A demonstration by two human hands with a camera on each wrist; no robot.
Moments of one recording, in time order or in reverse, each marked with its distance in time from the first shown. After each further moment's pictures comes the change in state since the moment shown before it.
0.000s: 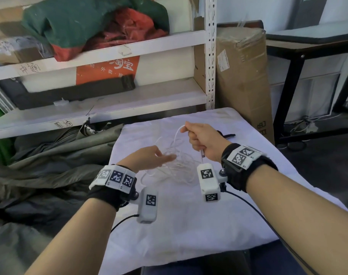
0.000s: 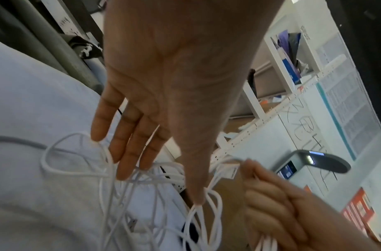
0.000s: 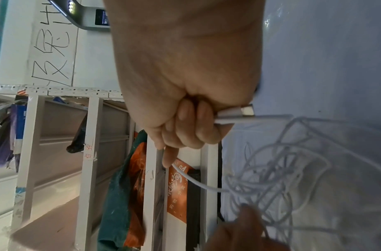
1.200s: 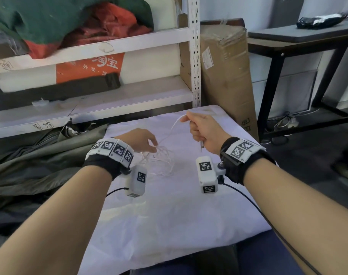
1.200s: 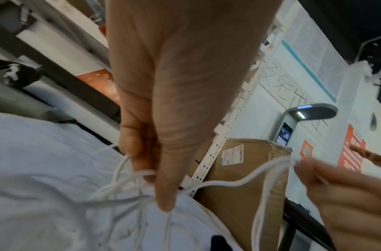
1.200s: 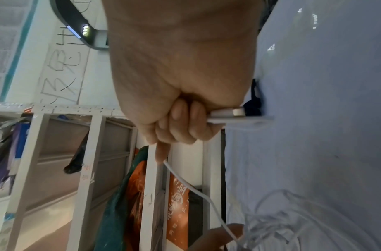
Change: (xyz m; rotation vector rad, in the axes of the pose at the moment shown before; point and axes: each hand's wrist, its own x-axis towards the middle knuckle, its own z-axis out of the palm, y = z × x) left_hand 0.042 0.023 -0.027 0.358 -0.001 0.257; right_hand -0.003 -0.009 -0.036 0.025 0.110 -0.104
